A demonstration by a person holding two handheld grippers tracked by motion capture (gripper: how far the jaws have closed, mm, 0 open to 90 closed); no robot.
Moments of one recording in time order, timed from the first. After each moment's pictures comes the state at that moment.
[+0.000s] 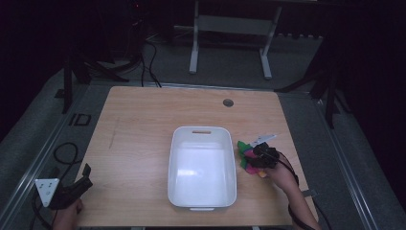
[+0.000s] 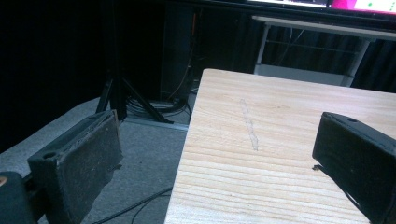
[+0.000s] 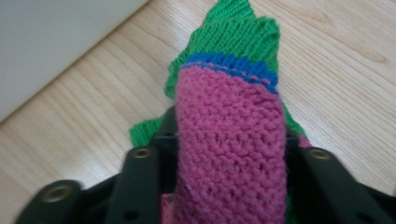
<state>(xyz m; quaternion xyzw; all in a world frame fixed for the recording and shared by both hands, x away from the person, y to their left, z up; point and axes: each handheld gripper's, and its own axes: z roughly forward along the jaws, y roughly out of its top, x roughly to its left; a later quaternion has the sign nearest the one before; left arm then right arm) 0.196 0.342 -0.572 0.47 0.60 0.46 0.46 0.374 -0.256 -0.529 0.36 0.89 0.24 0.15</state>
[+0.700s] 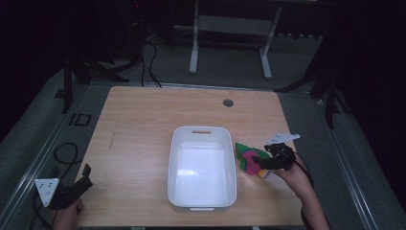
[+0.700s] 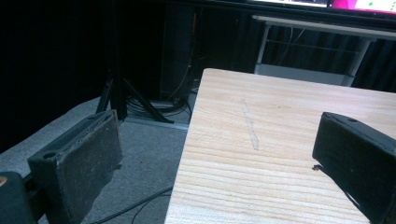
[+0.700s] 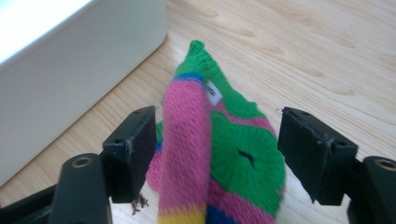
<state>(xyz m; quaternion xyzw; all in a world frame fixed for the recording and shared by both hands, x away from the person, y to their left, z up) 0.197 0.342 -0.572 0.47 0.60 0.46 0.46 0.346 -0.290 -0.485 0.38 0.85 0.32 0.16</state>
